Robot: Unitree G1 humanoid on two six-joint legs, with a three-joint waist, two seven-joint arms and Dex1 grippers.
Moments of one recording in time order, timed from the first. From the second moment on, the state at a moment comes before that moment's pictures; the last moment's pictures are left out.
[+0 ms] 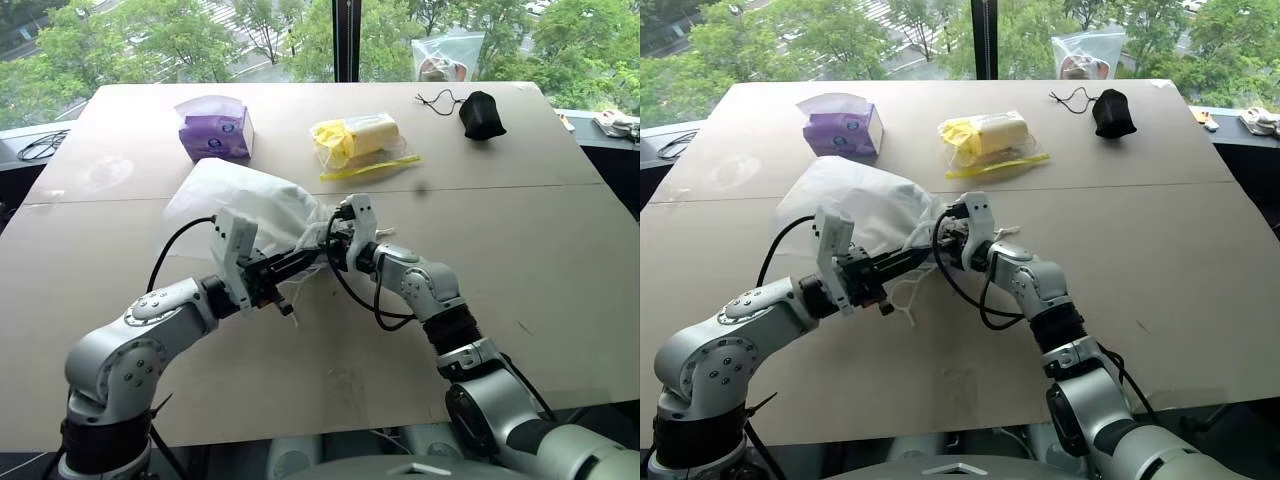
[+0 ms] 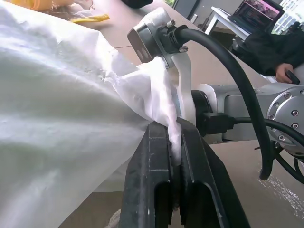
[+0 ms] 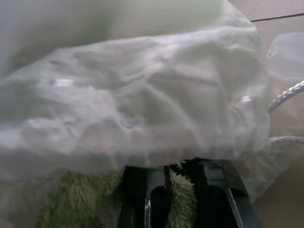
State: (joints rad) left arm -0.12 0.60 0.27 -0.59 -0.94 0.95 -0.50; right arm -0.66 0.13 0.15 0.35 0.46 0.63 0.37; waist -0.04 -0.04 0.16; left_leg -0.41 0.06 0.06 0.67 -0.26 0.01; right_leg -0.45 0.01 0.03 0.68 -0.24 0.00
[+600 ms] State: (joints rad) left arm -0.11 0.68 0.15 -0.62 -1.00 0.98 -0.59; right arm -0.73 0.13 0.20 0.38 0.62 0.77 0.57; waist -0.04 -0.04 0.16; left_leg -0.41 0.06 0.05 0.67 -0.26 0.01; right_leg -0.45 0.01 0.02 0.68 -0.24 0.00
